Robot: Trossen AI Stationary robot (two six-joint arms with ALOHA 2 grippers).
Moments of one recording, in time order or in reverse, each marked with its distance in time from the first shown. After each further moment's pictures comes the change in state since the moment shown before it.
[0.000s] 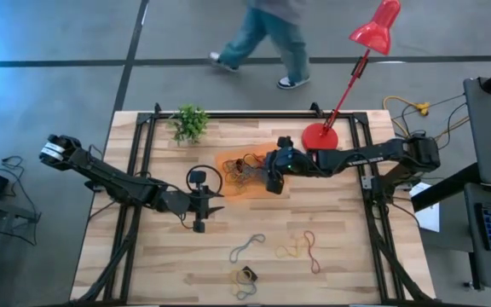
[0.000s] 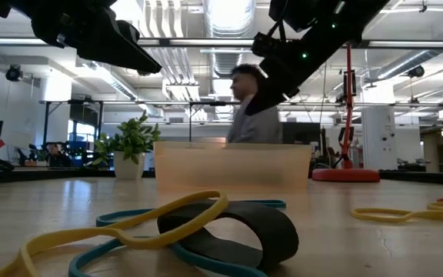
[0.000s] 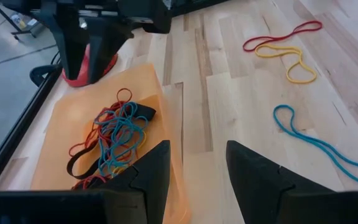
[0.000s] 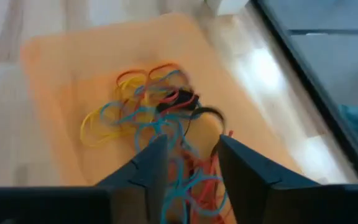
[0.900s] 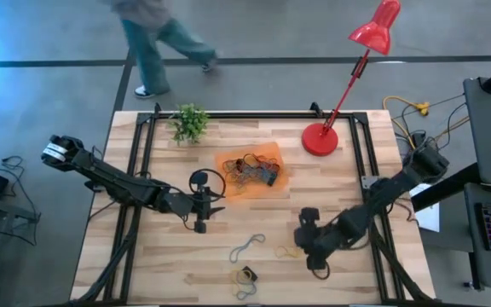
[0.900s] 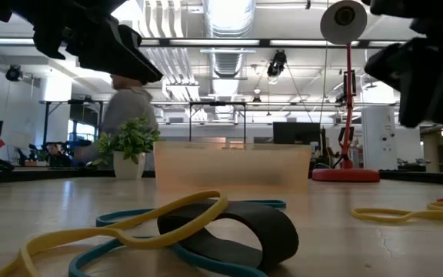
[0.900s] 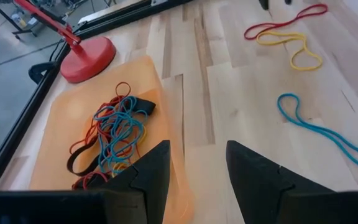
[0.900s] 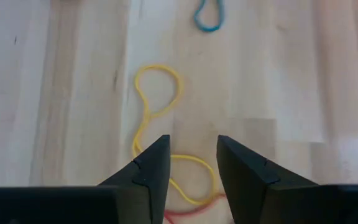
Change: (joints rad) left arm 0.003 0.036 -0.002 0.009 -0.008 0.023; right arm 0.717 -0.004 -0.019 -0.412 0.010 0.584
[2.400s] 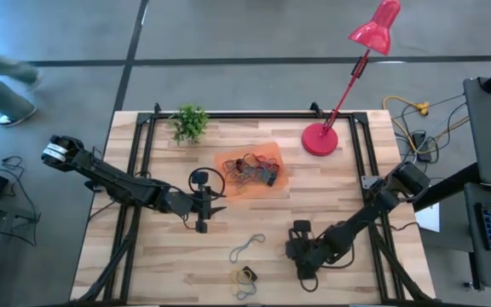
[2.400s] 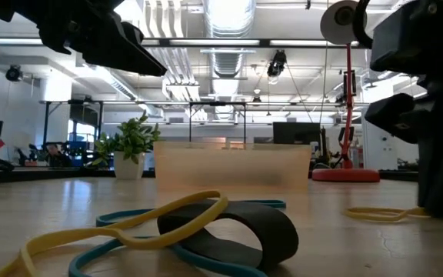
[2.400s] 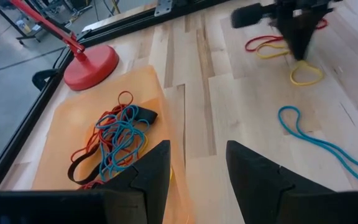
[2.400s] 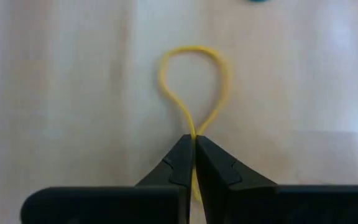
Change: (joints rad) left arm 0.002 0.003 0.000 0.042 0.000 0.005; right arm 0.038 0.272 0.025 0.191 0.022 0.051
